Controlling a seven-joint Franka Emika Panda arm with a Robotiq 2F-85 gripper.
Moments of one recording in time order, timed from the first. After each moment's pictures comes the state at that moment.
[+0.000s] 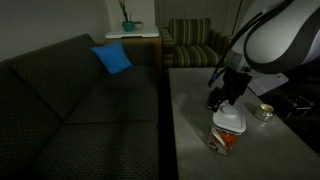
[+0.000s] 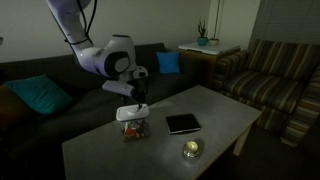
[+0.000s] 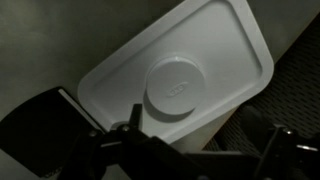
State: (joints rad) arm 0.18 1.04 0.09 -1.73 -0.08 2.88 -0.06
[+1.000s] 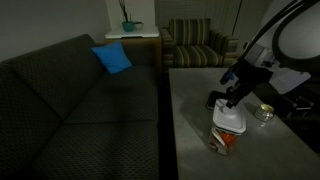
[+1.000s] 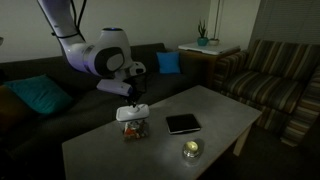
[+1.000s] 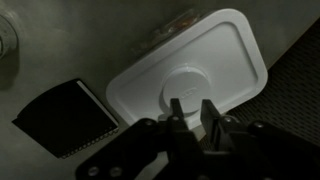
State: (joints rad) arm 0.15 0.92 0.09 -1.94 -0.10 3.04 -0.08
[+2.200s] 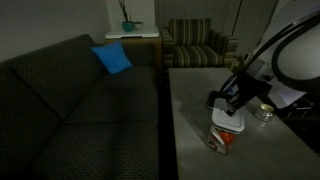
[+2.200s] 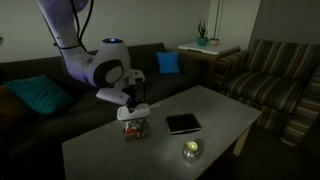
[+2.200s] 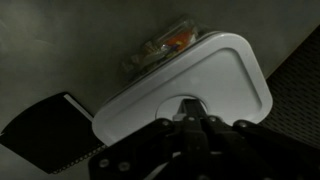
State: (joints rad) arm 0.11 1.01 0.12 -1.92 -0.10 3.12 -0.09
